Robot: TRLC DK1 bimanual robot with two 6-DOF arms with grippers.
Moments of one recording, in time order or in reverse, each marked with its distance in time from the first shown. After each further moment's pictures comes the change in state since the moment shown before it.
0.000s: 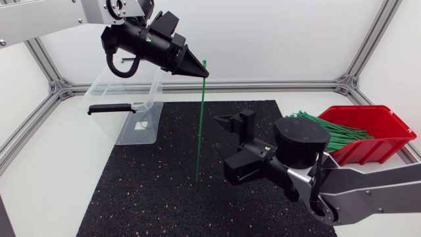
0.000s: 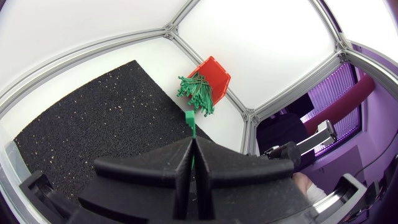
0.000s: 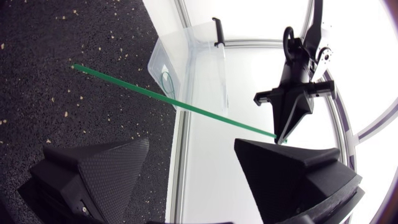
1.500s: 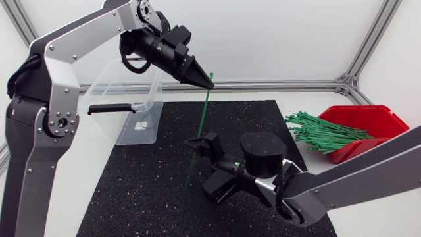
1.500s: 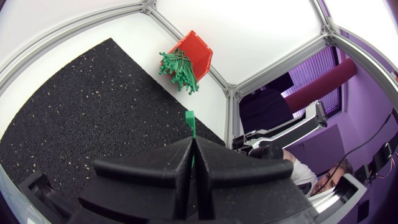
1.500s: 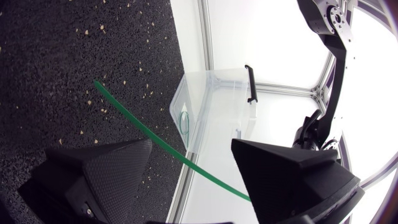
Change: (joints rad) left arm -0.010 0.354 0.504 -0.581 0.102 0.384; right arm 0.100 0.250 0.076 0.117 -0.106 -0.151
